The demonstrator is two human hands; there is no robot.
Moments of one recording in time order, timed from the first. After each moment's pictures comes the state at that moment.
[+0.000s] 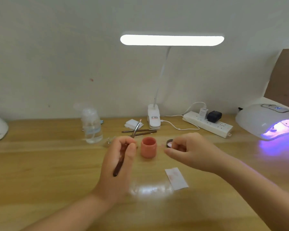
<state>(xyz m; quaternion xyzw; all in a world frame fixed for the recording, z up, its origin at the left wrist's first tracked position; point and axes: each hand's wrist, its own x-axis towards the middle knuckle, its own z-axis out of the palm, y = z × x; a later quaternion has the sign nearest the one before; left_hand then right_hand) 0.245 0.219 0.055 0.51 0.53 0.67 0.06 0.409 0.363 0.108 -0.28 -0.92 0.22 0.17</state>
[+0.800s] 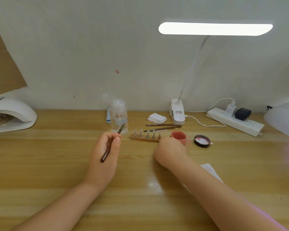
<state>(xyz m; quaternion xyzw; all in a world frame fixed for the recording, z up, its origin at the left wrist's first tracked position) 0.143 0.180 0.019 0.43 0.62 0.66 0.02 0.255 0.327 0.048 -0.48 -0.88 0.06 -0.01</state>
